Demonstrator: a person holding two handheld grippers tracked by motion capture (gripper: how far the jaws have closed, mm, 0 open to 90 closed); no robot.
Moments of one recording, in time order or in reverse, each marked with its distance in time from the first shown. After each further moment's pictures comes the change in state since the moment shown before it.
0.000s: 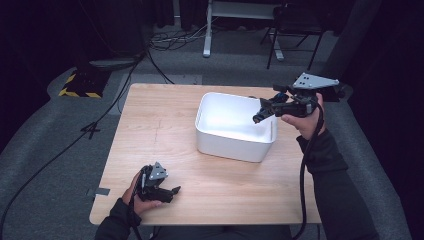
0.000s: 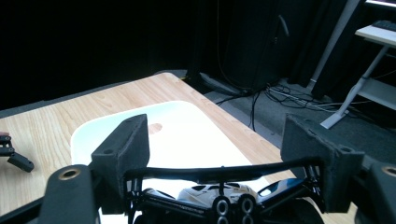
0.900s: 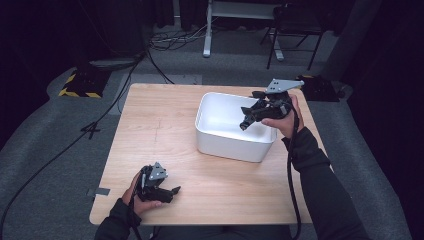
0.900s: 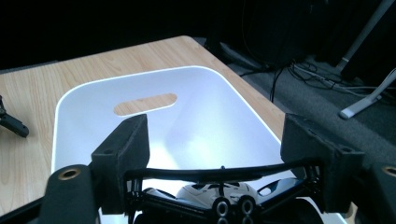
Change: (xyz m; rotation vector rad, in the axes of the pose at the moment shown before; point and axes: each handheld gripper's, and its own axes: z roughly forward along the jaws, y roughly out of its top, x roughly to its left) left arm 0.000 -0.001 0.000 0.000 -0.001 -0.001; right arm 0.007 -0.018 0.061 0.134 0.086 -0.061
